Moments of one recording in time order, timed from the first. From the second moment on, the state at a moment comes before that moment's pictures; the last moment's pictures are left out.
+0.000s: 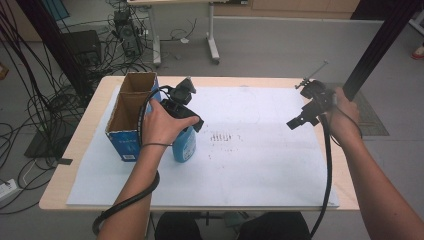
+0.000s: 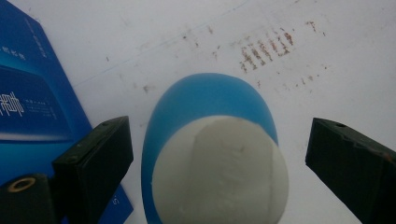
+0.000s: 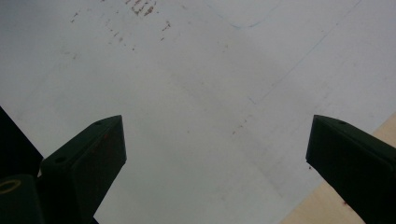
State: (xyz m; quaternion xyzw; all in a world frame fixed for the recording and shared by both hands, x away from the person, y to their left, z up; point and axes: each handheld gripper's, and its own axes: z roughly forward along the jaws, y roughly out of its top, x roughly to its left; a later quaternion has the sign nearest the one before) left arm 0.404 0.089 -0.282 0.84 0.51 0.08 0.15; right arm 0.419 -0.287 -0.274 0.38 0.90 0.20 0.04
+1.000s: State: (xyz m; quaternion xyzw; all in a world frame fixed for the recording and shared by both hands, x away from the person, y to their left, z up) left arm 0.403 0.093 -0.283 0.84 0.52 0.09 0.14; right arm 0.420 -0.286 -0.274 0.38 0.90 0.20 0.04
